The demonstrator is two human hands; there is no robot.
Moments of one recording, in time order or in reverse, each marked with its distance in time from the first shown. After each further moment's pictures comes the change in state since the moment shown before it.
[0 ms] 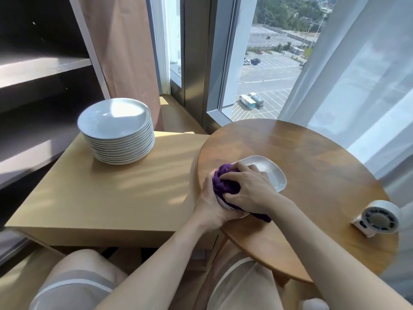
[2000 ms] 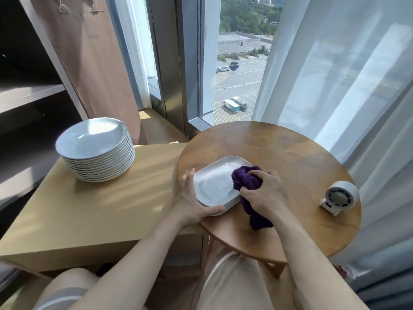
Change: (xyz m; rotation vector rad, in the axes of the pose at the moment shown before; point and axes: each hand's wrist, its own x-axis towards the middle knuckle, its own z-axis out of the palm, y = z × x) left_hand -0.002 0.035 -0.018 0.550 -0.077 -0.036; right_hand -0.066 0.051 0.004 0.508 0.462 0.520
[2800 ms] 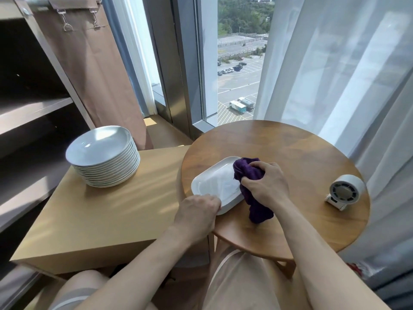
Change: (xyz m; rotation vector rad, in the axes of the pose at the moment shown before) left_hand -0.035 0.039 -0.002 0.734 0.097 0.502; right_hand 0.016 0.000 -0.001 0.168 0.036 -0.007
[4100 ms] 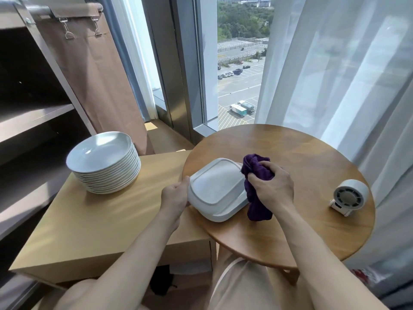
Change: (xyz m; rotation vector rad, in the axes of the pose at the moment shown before) left_hand 0.031 -0.048 -0.001 -1.353 0.206 -1.134; right_hand 0.001 -0.001 0.001 0.199 0.150 0.042
